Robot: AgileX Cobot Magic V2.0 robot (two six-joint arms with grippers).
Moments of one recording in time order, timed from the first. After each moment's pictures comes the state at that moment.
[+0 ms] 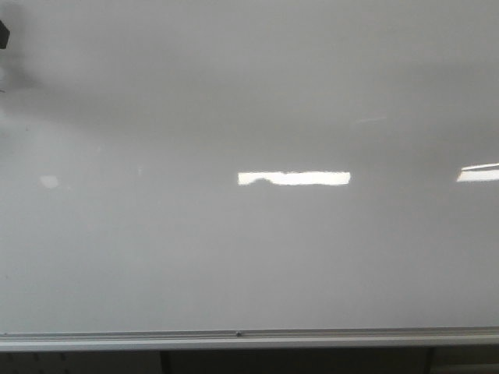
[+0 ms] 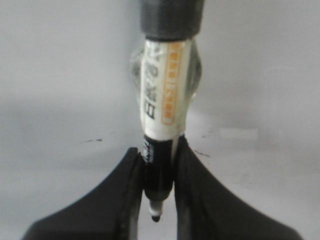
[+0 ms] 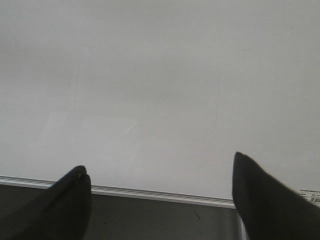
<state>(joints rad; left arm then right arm) -0.01 1.55 -1.09 0.01 0.33 -0.06 0.03 0.67 -0.61 0.02 0.57 -0.04</state>
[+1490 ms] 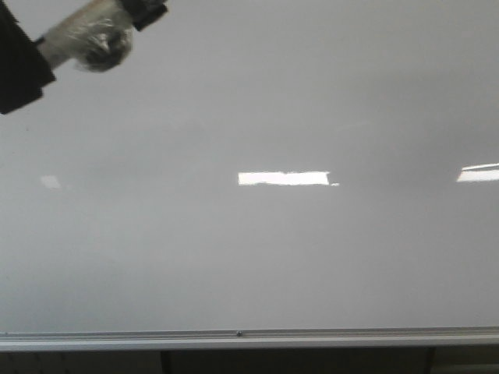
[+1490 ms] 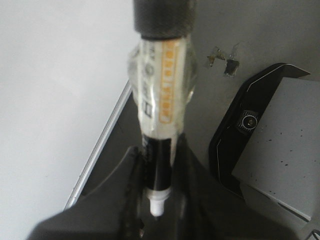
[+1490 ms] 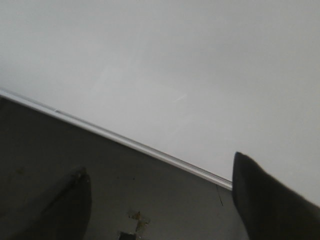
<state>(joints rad) -0.77 1.22 -1.11 0.00 1.10 0.35 0.15 0.72 -0.67 0.23 0.73 -0.35</state>
